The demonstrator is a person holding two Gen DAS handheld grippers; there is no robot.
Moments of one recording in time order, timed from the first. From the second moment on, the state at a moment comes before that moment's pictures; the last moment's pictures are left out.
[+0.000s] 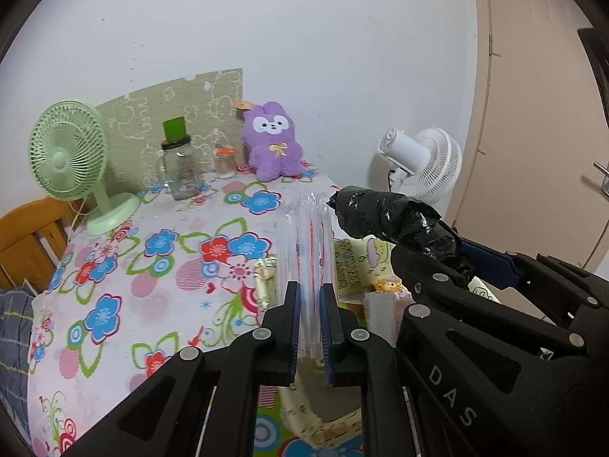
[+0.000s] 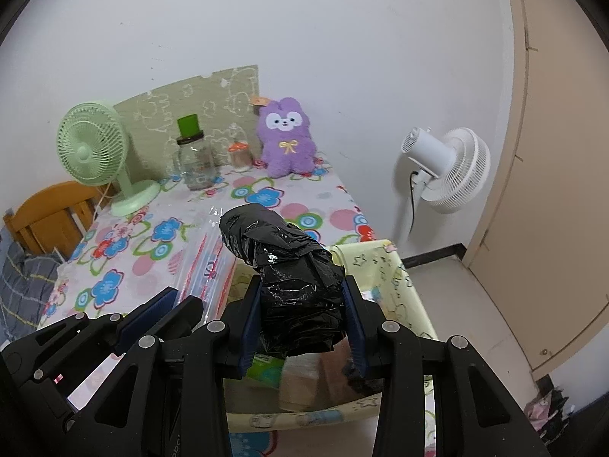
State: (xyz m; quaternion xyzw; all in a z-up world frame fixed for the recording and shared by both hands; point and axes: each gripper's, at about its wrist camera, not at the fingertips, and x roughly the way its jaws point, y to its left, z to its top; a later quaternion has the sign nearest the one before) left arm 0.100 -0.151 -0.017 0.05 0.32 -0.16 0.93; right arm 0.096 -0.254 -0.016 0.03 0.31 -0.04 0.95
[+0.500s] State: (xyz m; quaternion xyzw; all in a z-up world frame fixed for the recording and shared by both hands) left arm 0.113 -0.176 -0.032 0.05 0.34 -0.19 0.92; right arm 0.106 -0.281 -0.031 0.04 0.33 -0.06 0.94
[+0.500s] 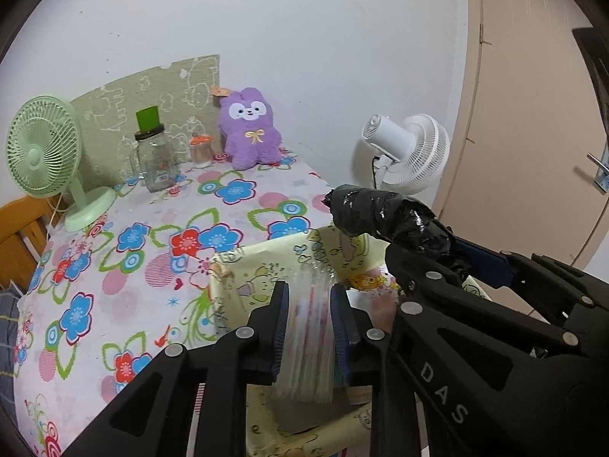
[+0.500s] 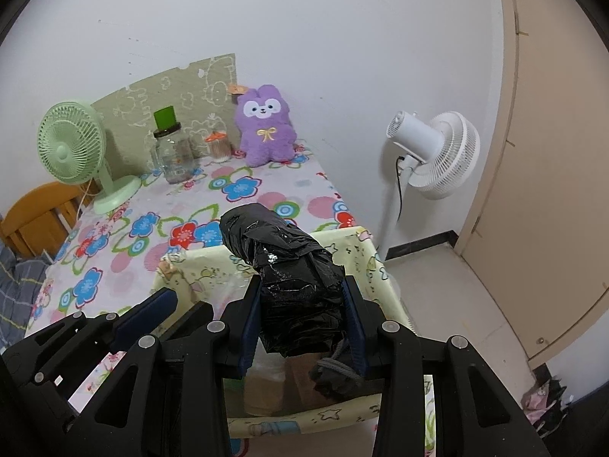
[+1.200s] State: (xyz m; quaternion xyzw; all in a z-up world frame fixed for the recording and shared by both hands) left arm 0.126 -0.190 -0.047 0.06 0.38 -0.18 0.91; right arm 0.126 -0.298 -0.051 0.06 0.36 -0.05 0.93
